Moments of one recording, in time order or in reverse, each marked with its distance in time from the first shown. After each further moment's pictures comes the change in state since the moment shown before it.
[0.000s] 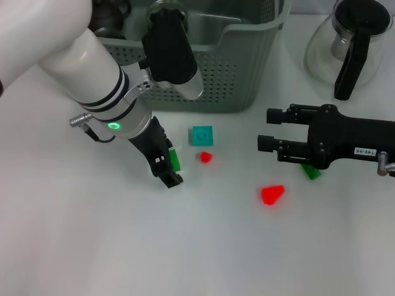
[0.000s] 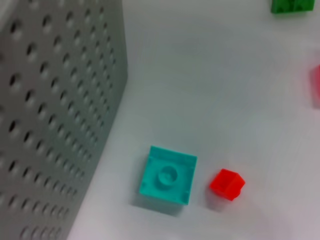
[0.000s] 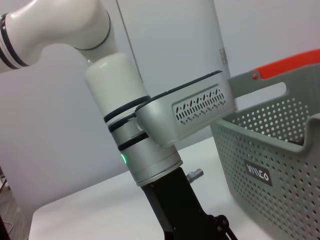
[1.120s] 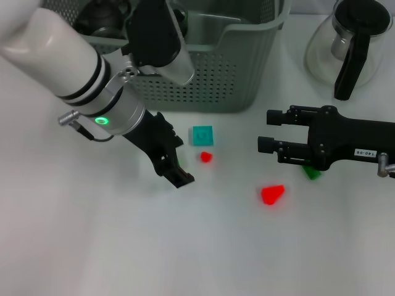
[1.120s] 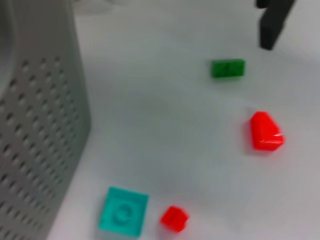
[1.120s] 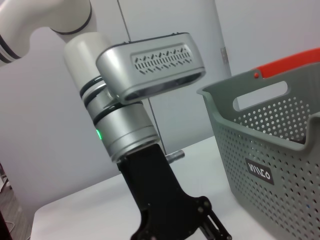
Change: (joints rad) left arm 0.088 0.002 -0.064 0.198 -0.112 0.147 0.044; right arm -0.002 0.000 -0.002 0.000 -0.001 -0.003 0.000
